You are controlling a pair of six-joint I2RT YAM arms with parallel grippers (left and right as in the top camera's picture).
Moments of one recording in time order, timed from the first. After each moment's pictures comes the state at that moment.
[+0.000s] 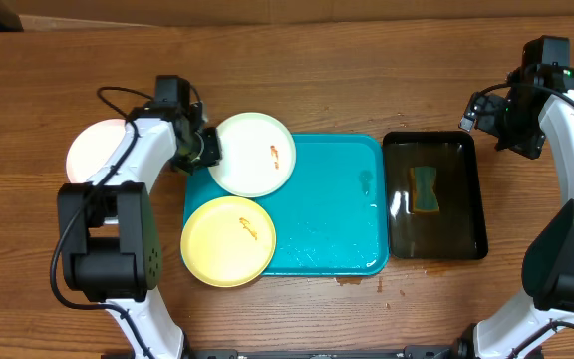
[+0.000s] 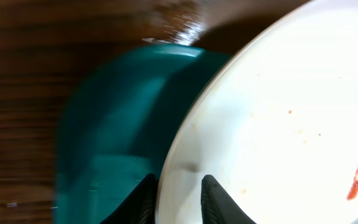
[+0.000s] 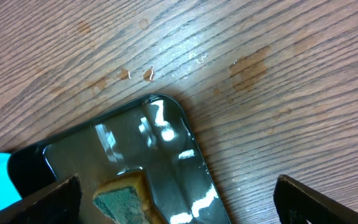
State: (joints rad) left arm -0.02 1.98 1.35 -0.71 0.20 -0.23; right arm -0.19 1.88 1.60 -1.05 -0.06 0.25
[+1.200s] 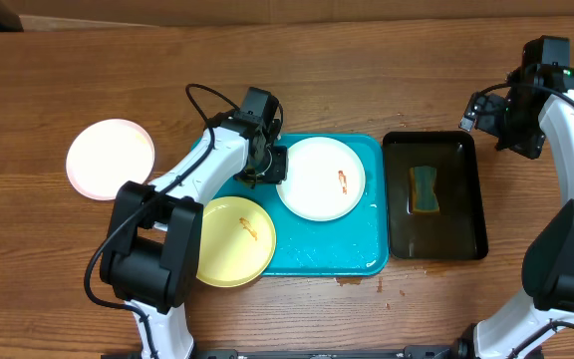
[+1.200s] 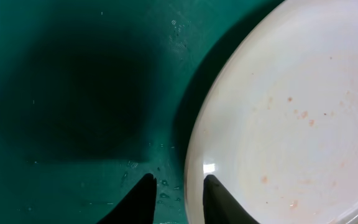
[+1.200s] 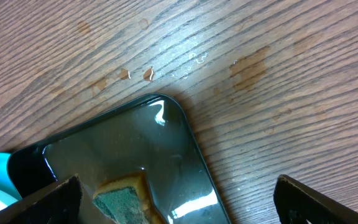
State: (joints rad) left arm -0.36 1.98 1.35 -0.74 0.17 -0.31; right arm -0.19 1.88 1.60 -1.05 -0.06 0.25
